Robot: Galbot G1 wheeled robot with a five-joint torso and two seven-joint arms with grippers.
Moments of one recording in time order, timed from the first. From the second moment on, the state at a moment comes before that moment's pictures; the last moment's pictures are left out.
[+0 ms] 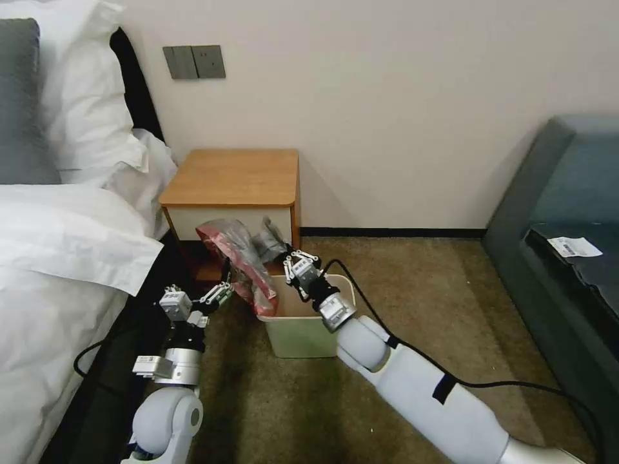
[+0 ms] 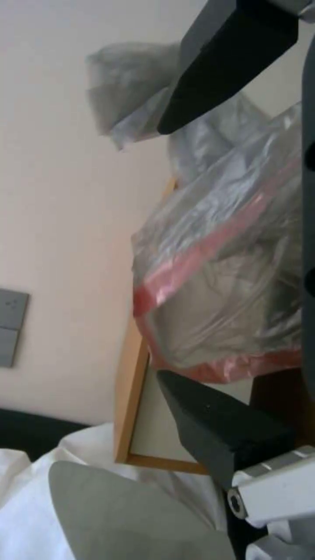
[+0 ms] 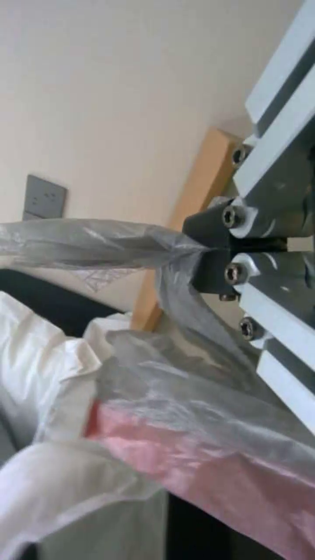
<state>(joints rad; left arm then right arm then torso) 1.46 -1.38 -0.55 -1.92 -0.43 -0.32 0.08 -0.73 1.27 -0.35 1.54 -0.01 0.20 0.27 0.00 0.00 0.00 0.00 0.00</state>
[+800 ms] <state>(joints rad) 1.45 -1.38 -0.53 -1.89 -0.42 -0.32 0.09 -0.90 1.09 -0.34 1.61 -0.18 0.11 0.34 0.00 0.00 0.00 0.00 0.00</state>
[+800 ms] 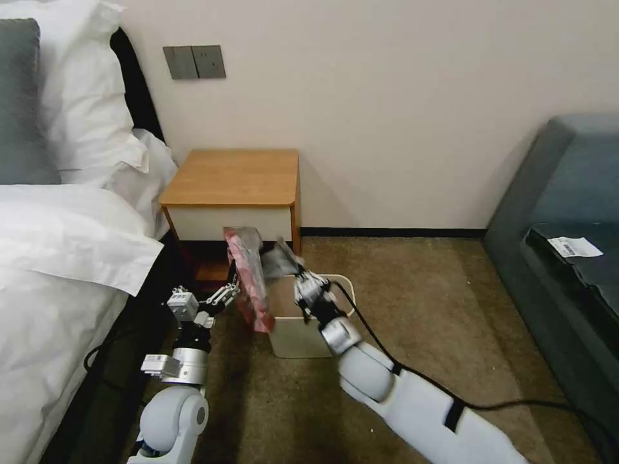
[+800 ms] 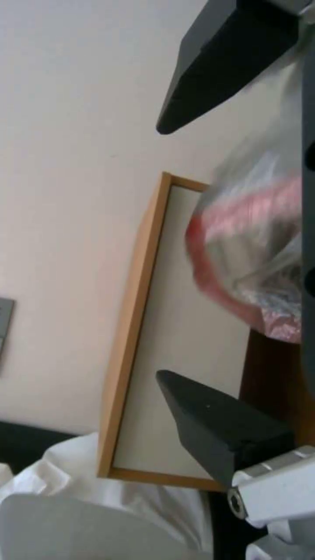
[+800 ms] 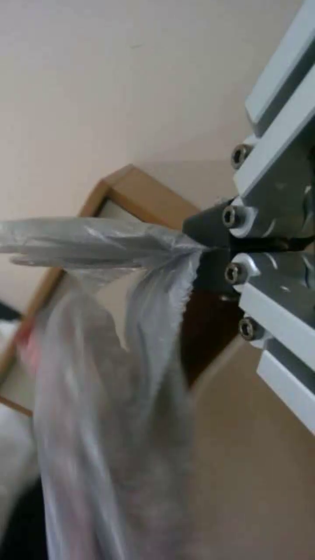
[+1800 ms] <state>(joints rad) 1.46 -1.38 -0.49 -1.89 -0.40 -0.33 0.09 -0.89 1.04 -0.30 1.58 -0.23 0.03 0.21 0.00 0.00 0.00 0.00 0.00</state>
